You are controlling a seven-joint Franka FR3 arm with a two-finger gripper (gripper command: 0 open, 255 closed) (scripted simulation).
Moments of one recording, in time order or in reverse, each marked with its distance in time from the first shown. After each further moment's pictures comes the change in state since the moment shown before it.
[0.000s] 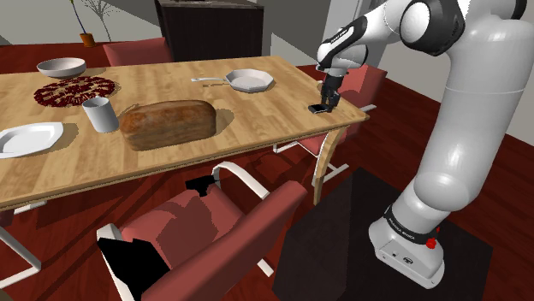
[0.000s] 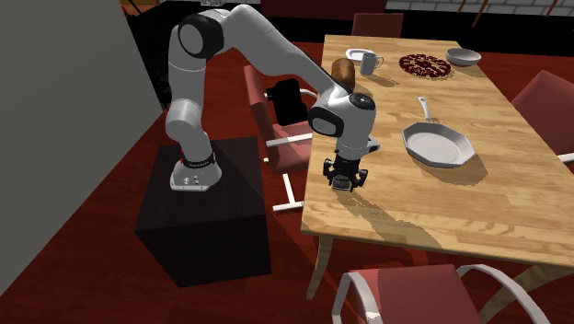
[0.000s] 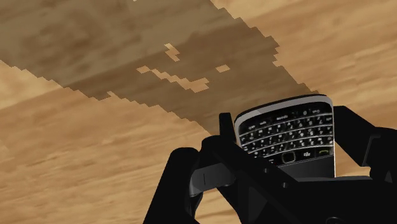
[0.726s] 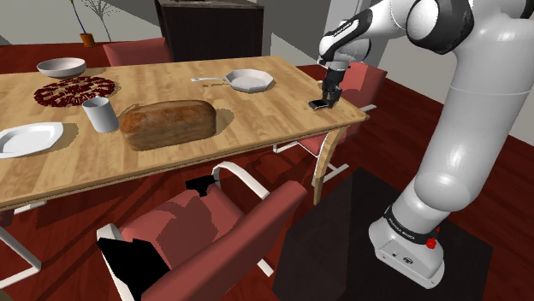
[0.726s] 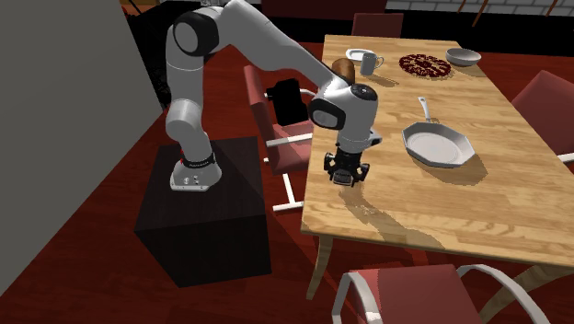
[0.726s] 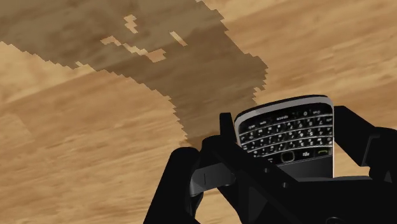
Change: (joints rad) arm 0.009 -0.038 -0.009 0.021 -0.027 -0.054 0.019
